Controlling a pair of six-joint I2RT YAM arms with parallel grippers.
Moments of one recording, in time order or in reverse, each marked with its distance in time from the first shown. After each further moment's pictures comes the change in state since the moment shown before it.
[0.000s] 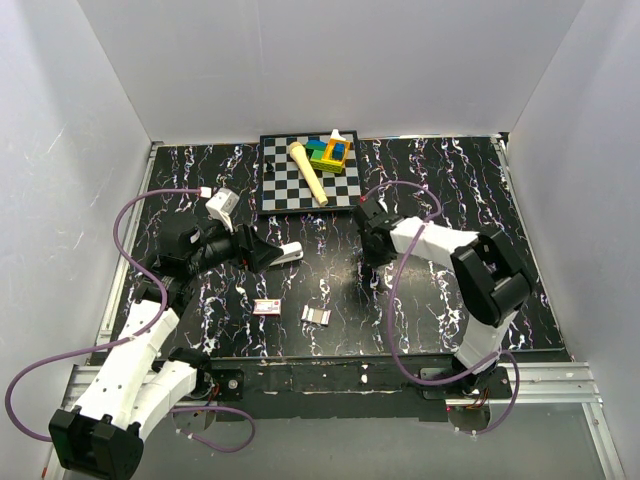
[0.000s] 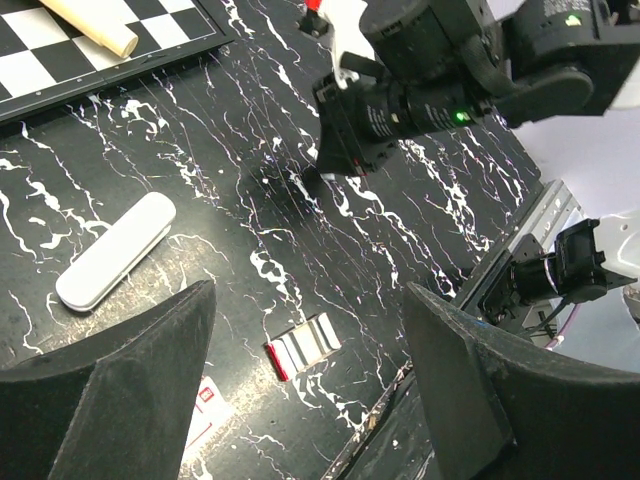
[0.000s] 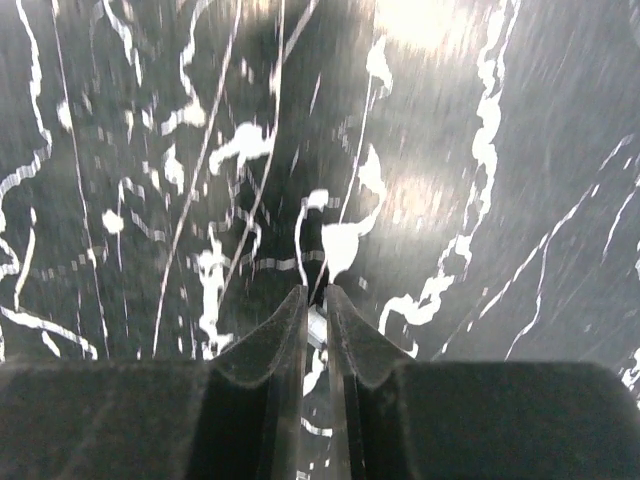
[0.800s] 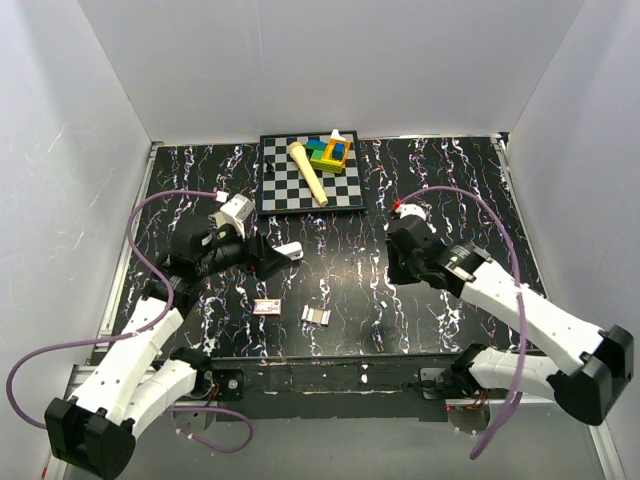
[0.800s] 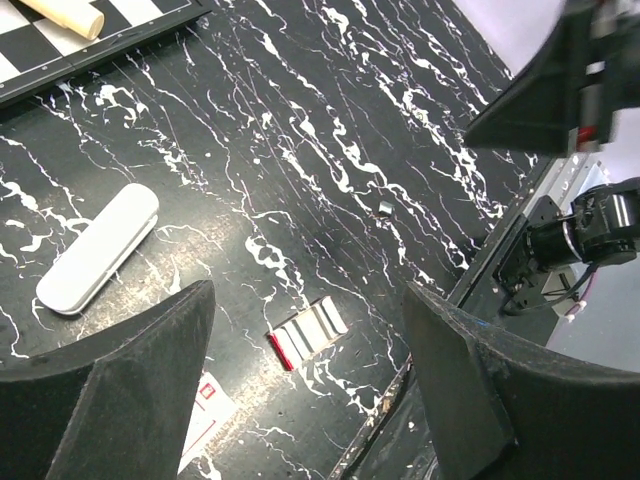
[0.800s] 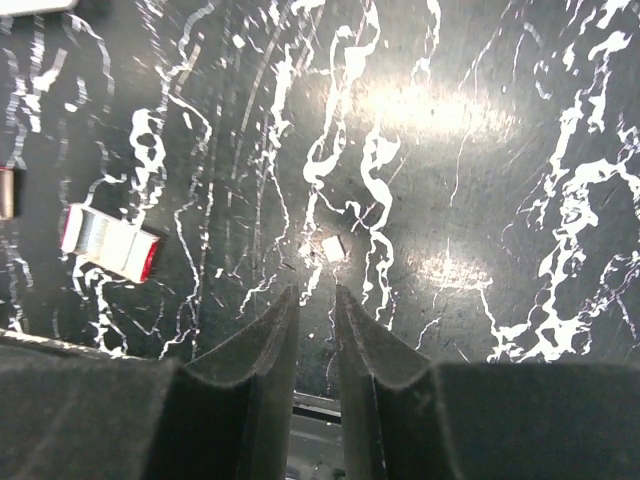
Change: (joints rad) left arm -0.089 0.015 -0.016 -0.002 -0.037 0.061; right arm 0.153 -0.672 -0.171 -0.294 0.028 0.119
